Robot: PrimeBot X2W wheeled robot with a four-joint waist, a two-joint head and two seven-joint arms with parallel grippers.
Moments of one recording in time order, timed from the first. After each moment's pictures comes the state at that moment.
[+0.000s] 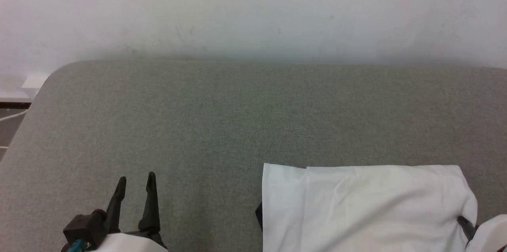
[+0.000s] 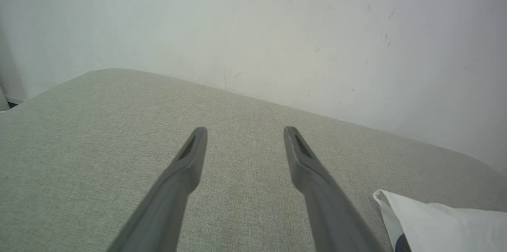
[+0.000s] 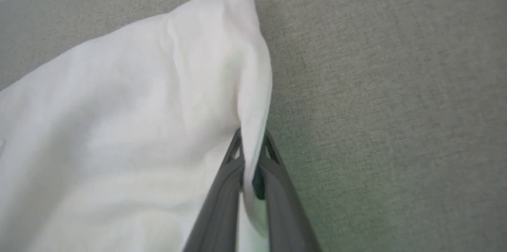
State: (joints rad) left arm 0.09 0.13 -0.02 0.11 -0.37 -0.03 -0.26; right arm 0.05 -0.20 -0.32 0.29 0.44 0.13 0.49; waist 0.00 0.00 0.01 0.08
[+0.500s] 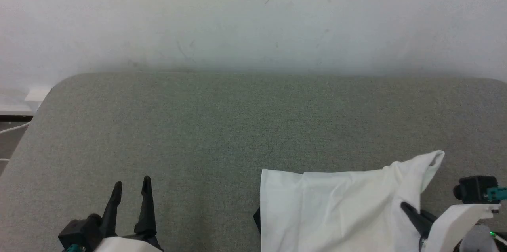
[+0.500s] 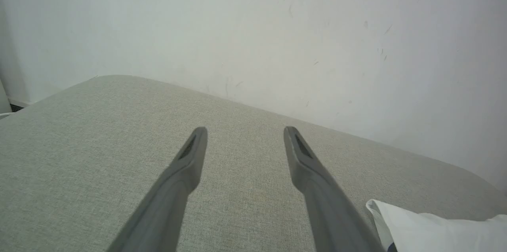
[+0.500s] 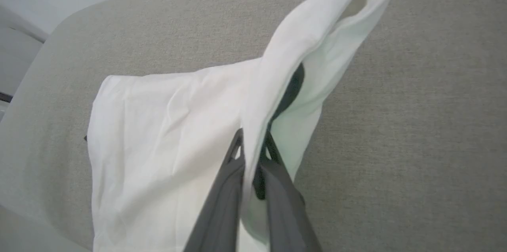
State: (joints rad) left arm 0.10 0.10 0.03 0.13 -0.36 -0.06 -0.26; right arm 0.13 -0.18 -0.11 -0.07 0.52 0.13 0.62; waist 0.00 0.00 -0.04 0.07
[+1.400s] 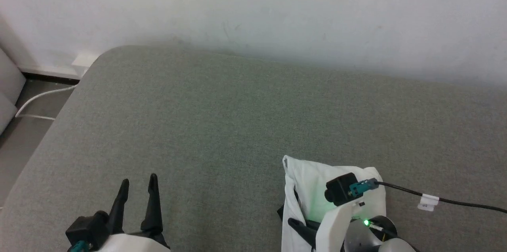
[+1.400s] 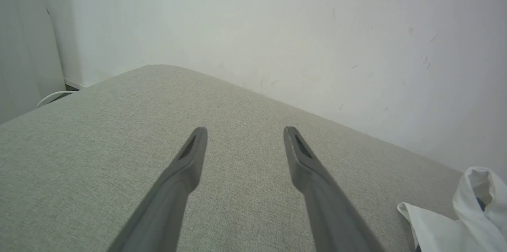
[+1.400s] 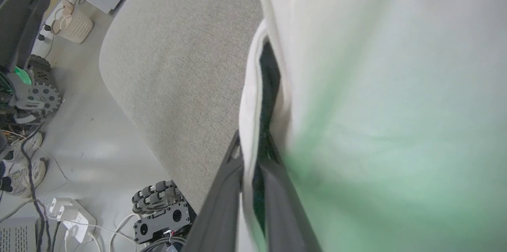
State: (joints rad) left arm 0.09 0.07 0.04 0.15 -0.34 -0.09 -0.26; right arm -0.05 -0.06 0.36 0.15 0.53 0.13 0.57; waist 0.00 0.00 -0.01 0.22
